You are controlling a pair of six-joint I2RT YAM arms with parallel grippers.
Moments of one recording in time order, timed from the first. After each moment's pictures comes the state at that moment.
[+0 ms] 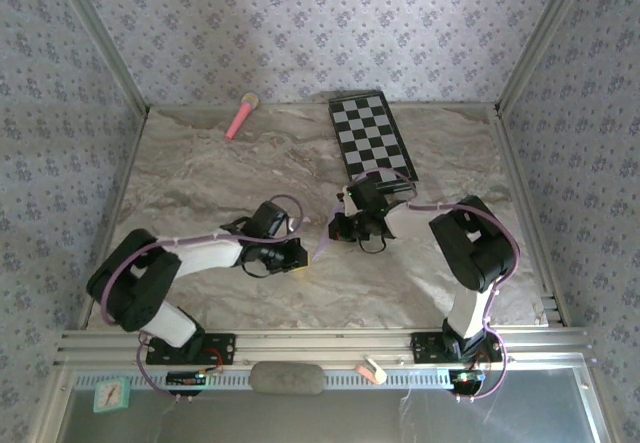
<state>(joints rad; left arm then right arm) -0.70 1.49 0.64 -0.16 0.46 -0.84 0.62 1.80 0.88 -0.07 -0.40 0.58</state>
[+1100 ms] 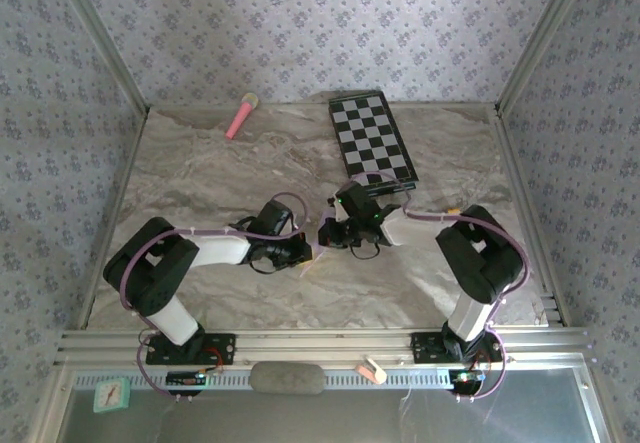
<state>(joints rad) -0.70 1.63 0.65 0.00 0.43 -0.92 0.70 1.71 0.89 -0.11 -0.40 0.67</state>
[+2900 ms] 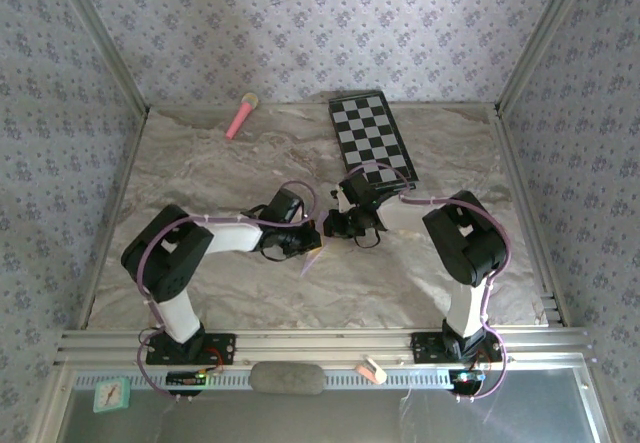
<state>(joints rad) -0.71 1.75 0.80 -0.01 0.40 -0.94 0.62 1.85 0.99 -0.17 -0.38 0.53</state>
